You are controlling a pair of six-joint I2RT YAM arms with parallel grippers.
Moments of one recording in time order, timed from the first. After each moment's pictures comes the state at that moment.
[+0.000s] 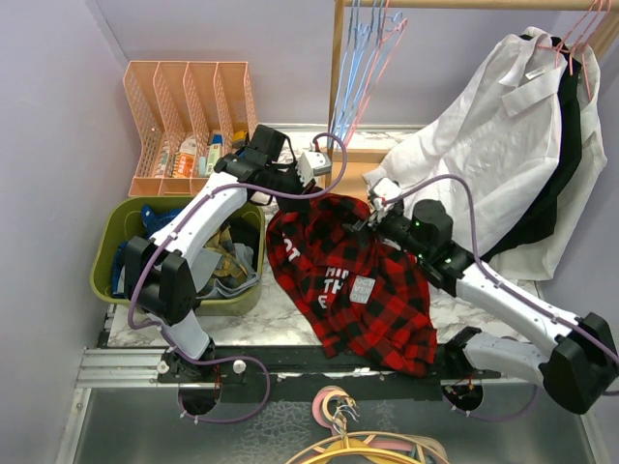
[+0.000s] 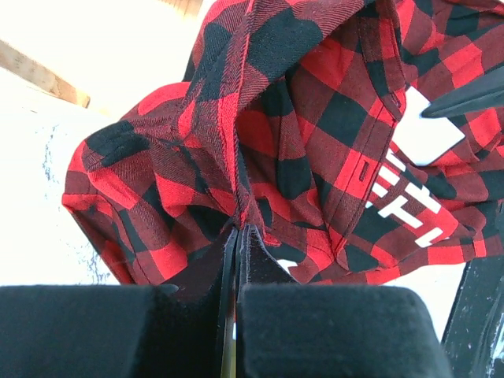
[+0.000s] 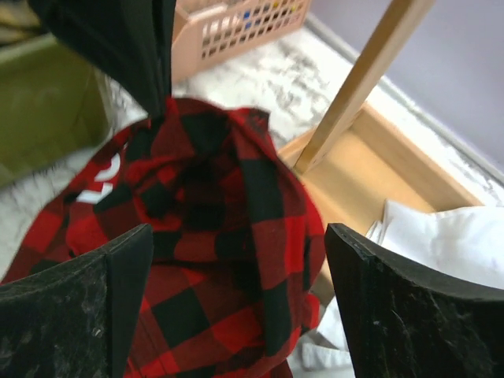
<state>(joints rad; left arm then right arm) -0.46 1.67 1.53 -0.77 0.64 0.52 0.61 1.05 0.68 0.26 -0.16 -0.22</state>
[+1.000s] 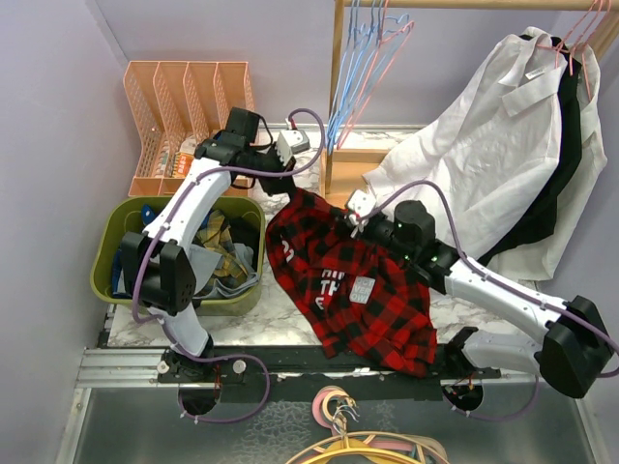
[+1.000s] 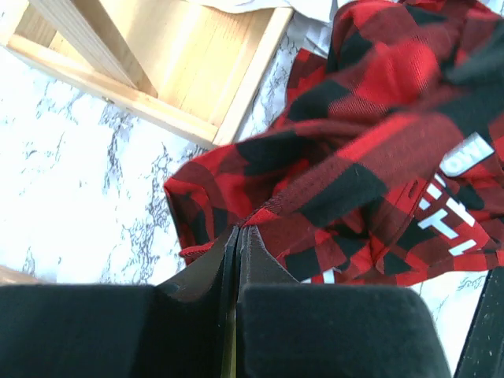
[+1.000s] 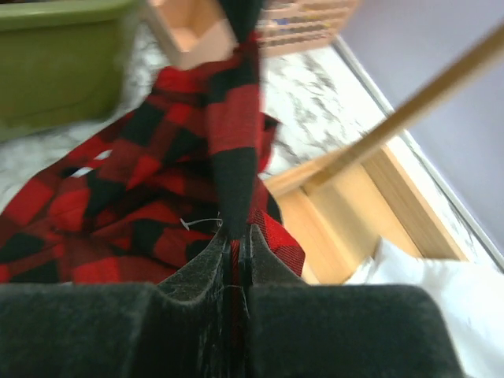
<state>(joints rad) -0.32 1.70 1.61 -0.81 0.69 0.55 0.68 1.18 0.71 0.27 -0.11 -0.42</state>
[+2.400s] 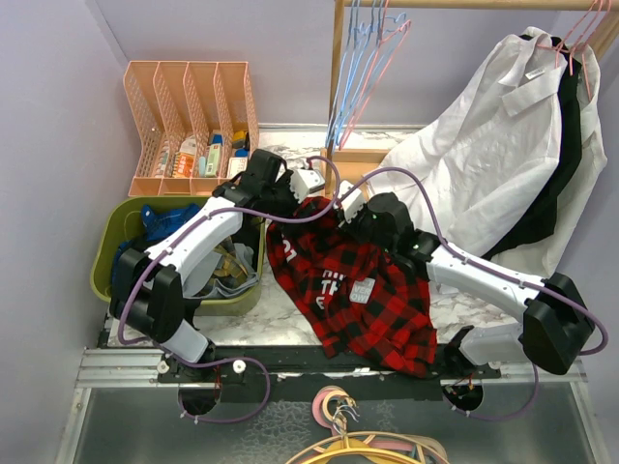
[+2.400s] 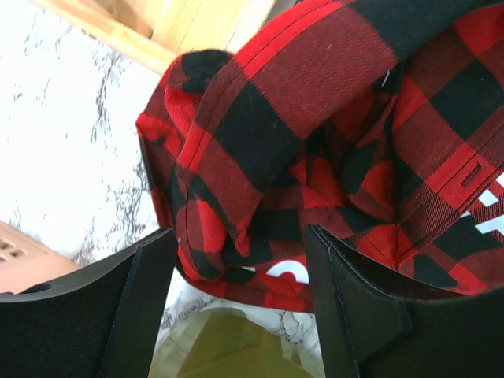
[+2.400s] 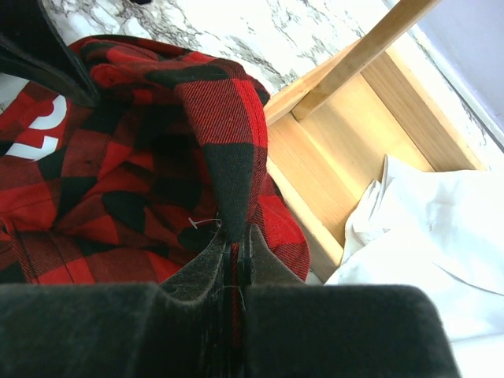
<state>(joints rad) -0.48 1.54 1.23 -0.51 0.36 0.48 0.77 1.32 0.85 0.06 0.11 -0.33</state>
